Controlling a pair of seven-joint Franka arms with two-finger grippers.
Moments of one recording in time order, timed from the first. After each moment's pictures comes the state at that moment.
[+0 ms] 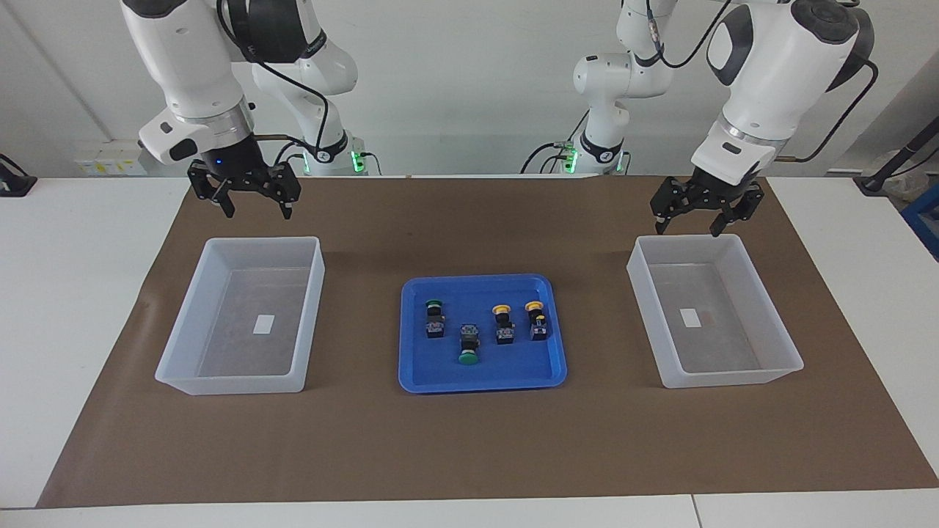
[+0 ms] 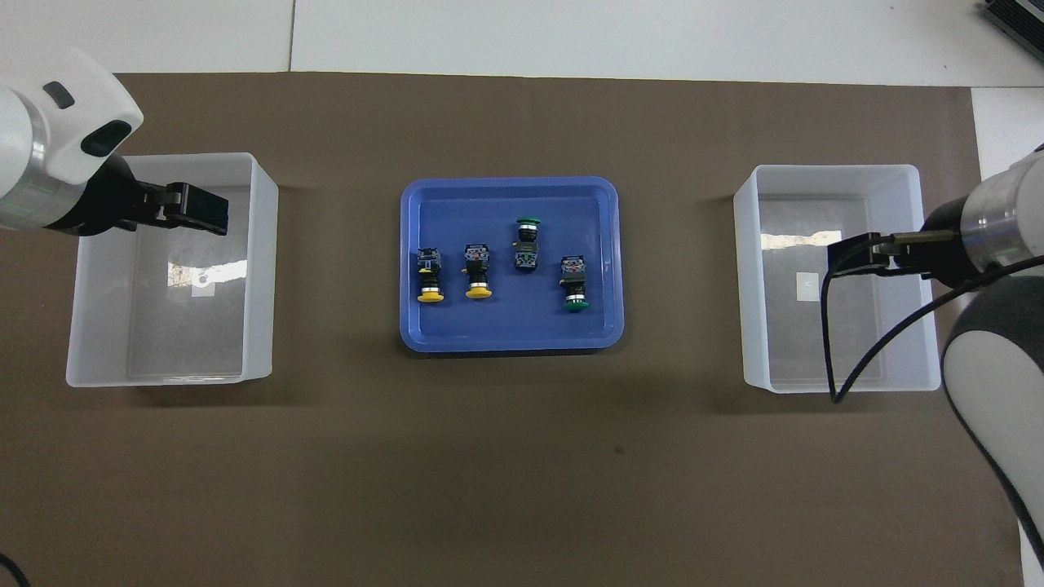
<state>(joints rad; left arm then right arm) -0.08 0.08 -0.10 -1.54 -0.02 1.69 -0.05 0.05 -0.04 0.04 -1.71 -0.03 1.70 0.13</state>
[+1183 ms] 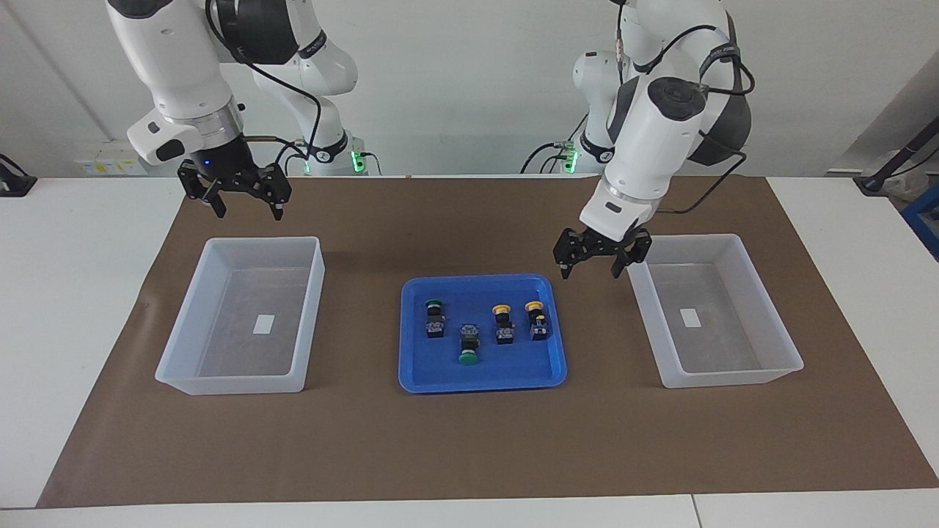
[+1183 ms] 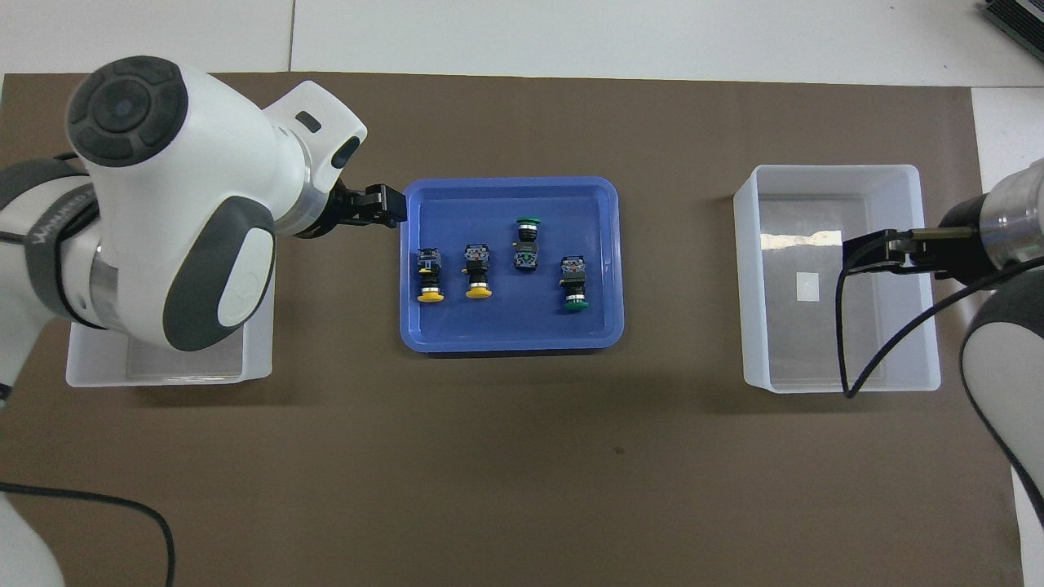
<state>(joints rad) -0.28 0.22 -0.13 -1.66 -0.04 2.04 -0.40 0.02 -0.04 0.04 -1.71 -0.03 1.70 0.13</state>
